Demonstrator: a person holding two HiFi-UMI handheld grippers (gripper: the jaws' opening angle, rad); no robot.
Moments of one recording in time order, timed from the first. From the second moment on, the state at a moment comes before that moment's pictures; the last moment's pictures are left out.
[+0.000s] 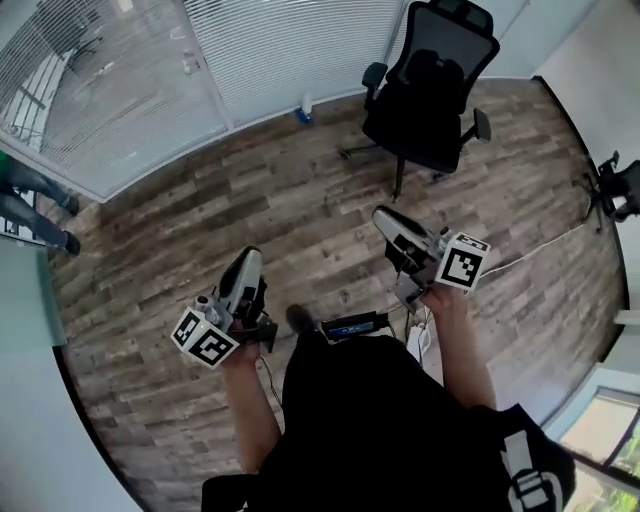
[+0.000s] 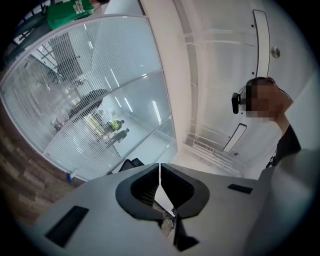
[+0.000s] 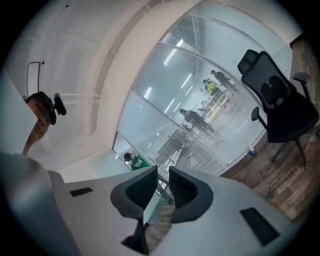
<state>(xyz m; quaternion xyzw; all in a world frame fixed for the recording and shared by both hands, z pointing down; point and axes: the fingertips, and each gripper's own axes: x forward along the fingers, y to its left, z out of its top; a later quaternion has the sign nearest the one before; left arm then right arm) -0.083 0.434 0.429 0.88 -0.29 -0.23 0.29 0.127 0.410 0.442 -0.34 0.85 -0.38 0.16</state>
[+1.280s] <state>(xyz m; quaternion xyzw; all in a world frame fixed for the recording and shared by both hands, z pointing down) -0.023 0.166 0.443 0.85 -0.38 -0.19 0.31 0.148 0.129 0.483 -0.24 0.85 -0.44 0.15</state>
